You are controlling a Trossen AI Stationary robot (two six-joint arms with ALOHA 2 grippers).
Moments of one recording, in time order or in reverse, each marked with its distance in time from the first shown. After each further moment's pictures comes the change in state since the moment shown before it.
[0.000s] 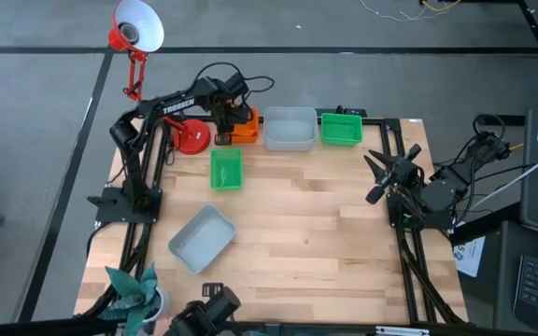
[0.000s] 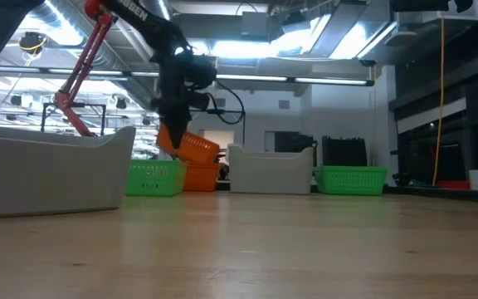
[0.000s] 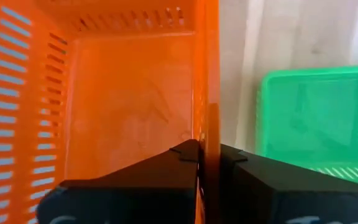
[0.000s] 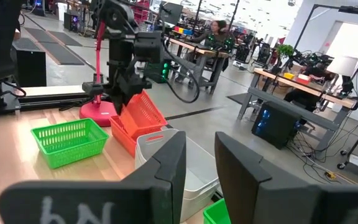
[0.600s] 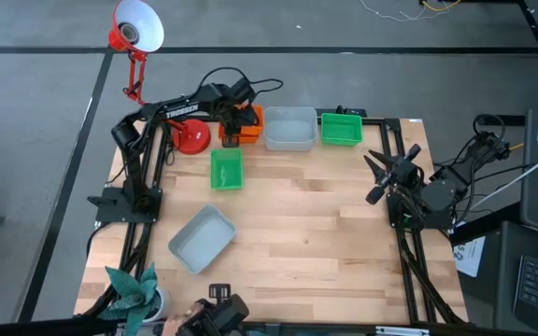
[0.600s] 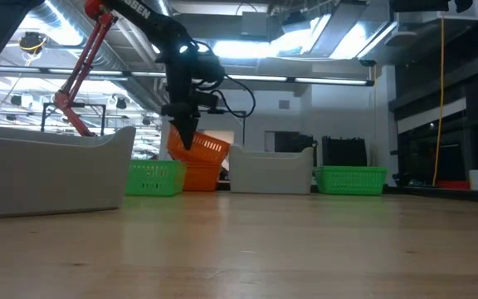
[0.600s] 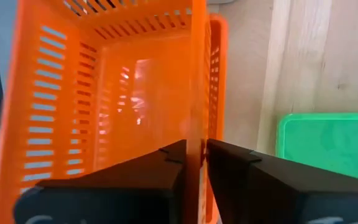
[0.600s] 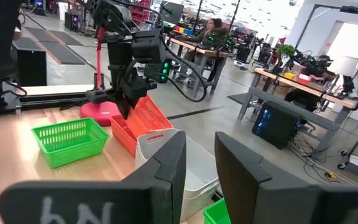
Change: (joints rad) left arm -0.061 0.000 -0.017 0.121 -0.089 -0.052; right arm 0.000 0.000 0.000 -0.005 -0.006 0.003
